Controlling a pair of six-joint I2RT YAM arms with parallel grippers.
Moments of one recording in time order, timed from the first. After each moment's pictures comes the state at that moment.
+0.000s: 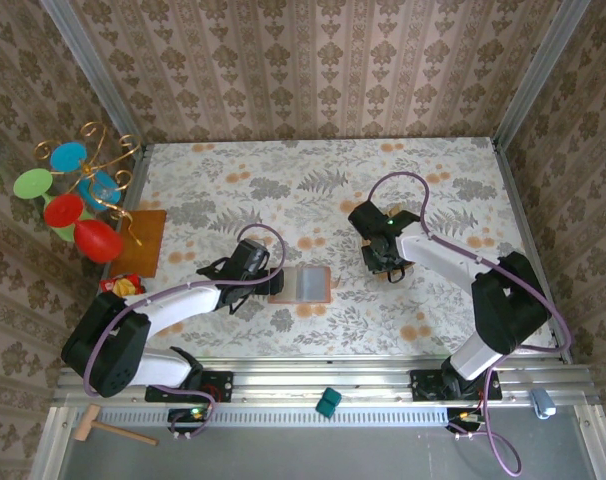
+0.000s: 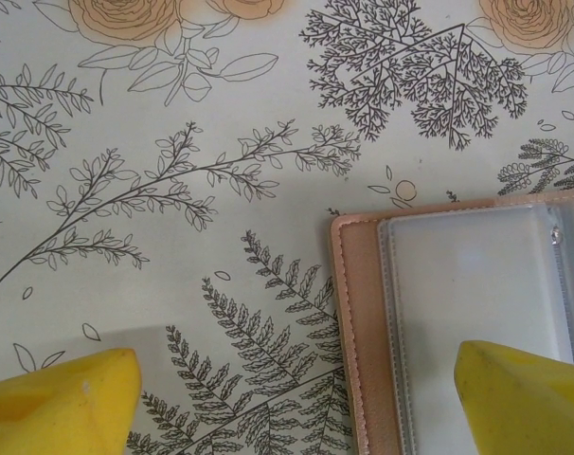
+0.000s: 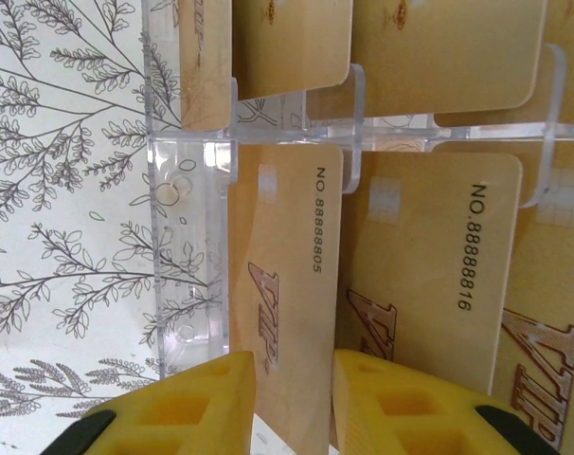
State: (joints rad) left arm -0.68 1.33 0.58 -0.23 -0.13 -0.48; right arm 0.55 1.60 1.12 -0.91 0.28 0.42
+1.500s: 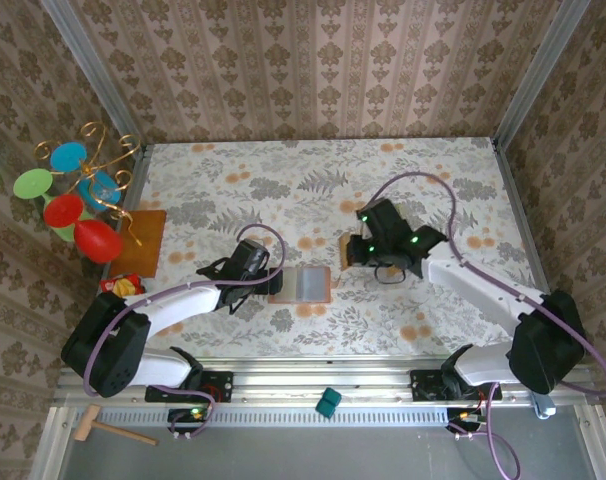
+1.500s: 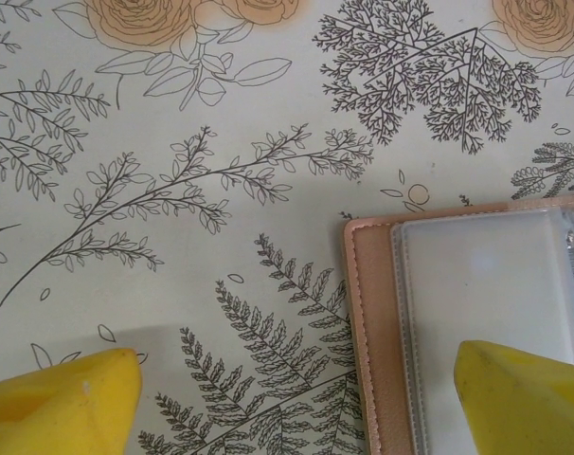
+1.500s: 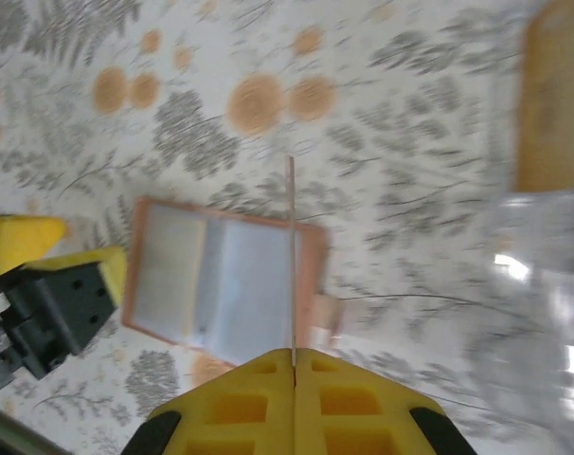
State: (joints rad) left arm -0.68 1.33 0.58 -0.23 -0.15 -0.48; right arm 0.63 1.36 0.99 -0.55 -0.09 0.63
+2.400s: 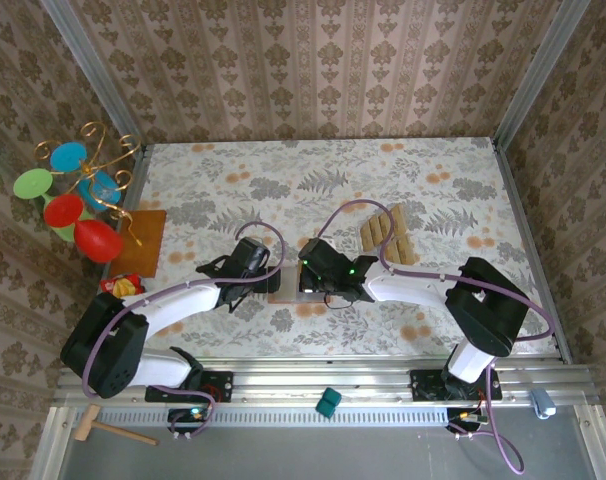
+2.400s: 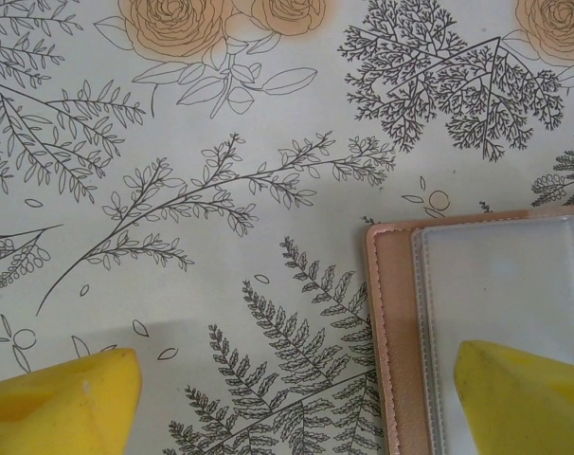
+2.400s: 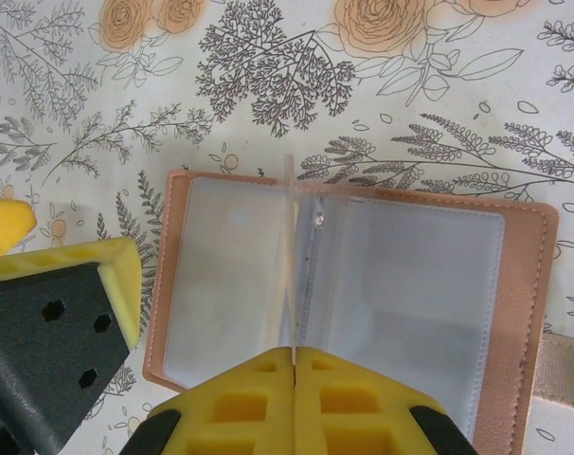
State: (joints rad) left arm -0.68 1.33 0.60 -0.28 -0.19 -0.48; right arm 0.91 1.66 0.97 -0.22 0.14 0.87
